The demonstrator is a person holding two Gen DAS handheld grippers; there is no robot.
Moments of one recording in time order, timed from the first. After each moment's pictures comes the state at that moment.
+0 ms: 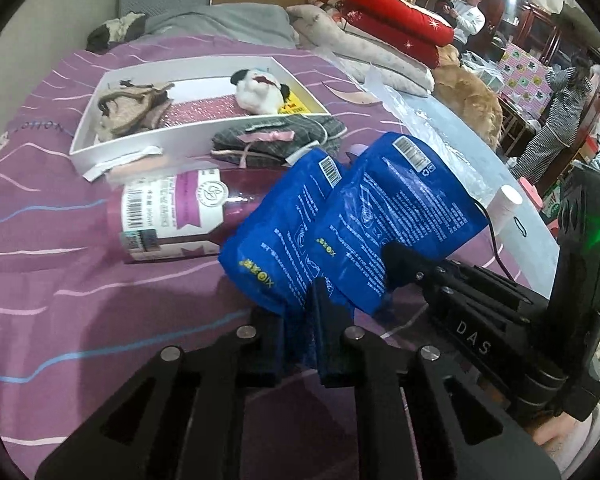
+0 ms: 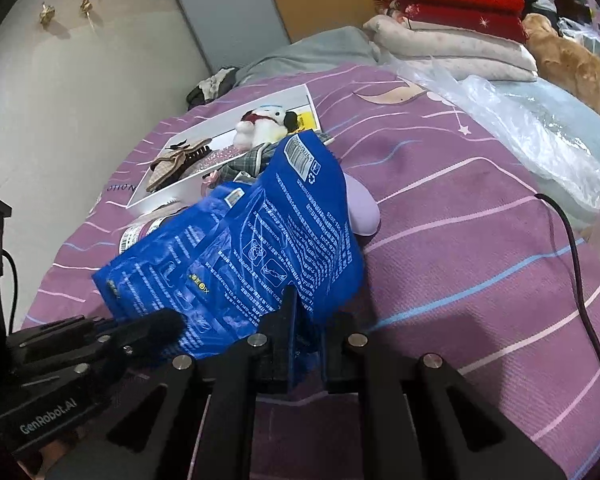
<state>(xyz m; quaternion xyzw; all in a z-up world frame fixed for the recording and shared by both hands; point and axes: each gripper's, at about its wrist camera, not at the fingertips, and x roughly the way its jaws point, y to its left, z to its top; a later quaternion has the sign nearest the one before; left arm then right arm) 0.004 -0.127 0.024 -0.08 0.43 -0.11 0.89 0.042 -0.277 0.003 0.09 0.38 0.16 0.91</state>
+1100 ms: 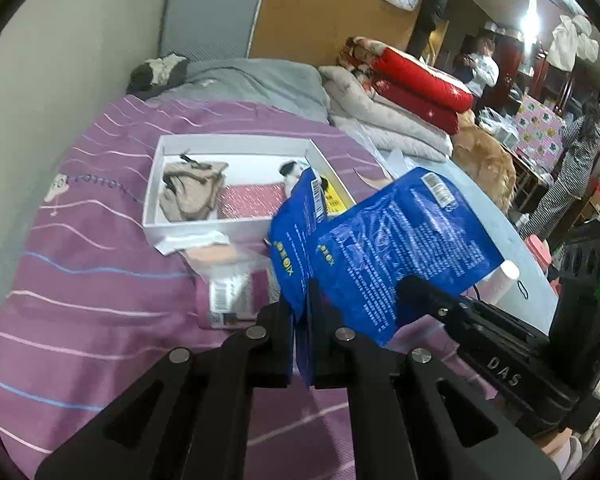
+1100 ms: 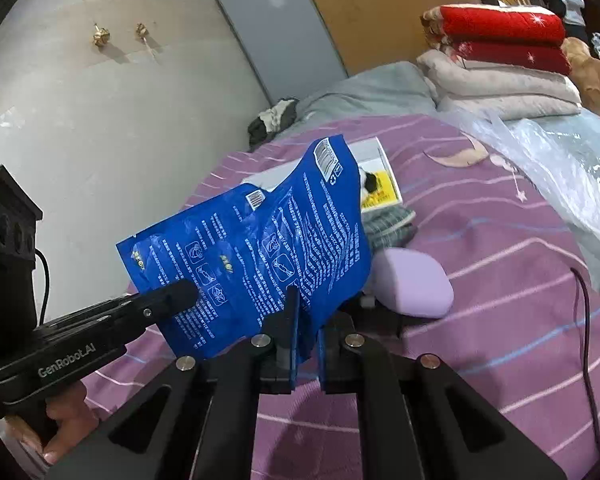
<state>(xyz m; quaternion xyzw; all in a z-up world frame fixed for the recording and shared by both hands) 0.000 -0.083 0.089 -0.11 0.35 -0.06 0.93 0.042 -0.258 0.066 0.11 0.32 0.26 0.91</state>
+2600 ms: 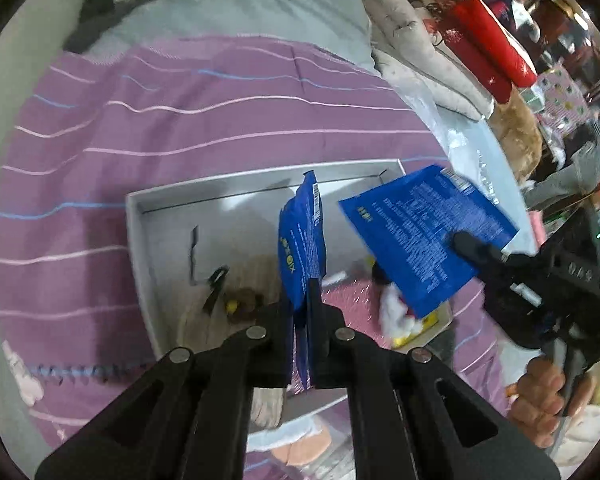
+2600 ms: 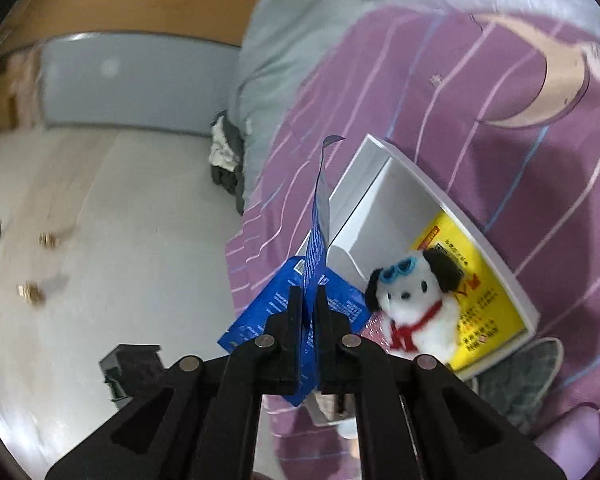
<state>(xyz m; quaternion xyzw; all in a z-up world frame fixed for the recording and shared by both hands) 0.263 0.019 0.078 -0.15 0.56 -0.12 0.81 0.302 -0.243 0.050 0.49 0.48 0.21 0.69</state>
